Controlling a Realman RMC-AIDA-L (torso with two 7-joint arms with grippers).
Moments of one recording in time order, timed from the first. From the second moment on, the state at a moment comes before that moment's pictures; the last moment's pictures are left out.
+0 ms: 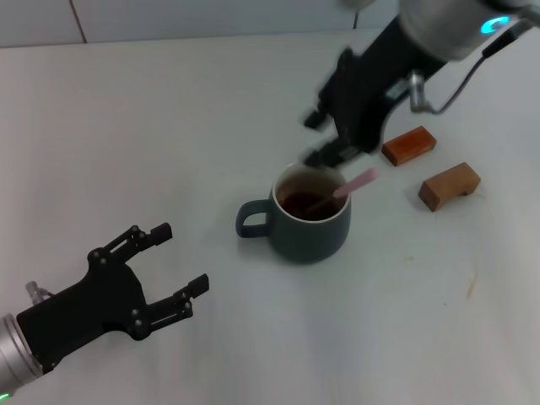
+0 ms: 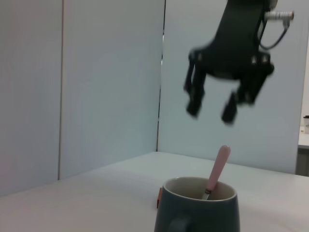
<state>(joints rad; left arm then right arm) -0.32 -2.07 0.67 0.17 1.76 1.60 -0.59 0.93 2.08 -1.27 -1.44 -2.48 -1.84 2.17</state>
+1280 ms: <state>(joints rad) -0.33 -2.07 0.68 0.18 1.76 1.58 -0.58 0.23 2.03 -0.88 -0.34 -1.36 -1.56 0.77</state>
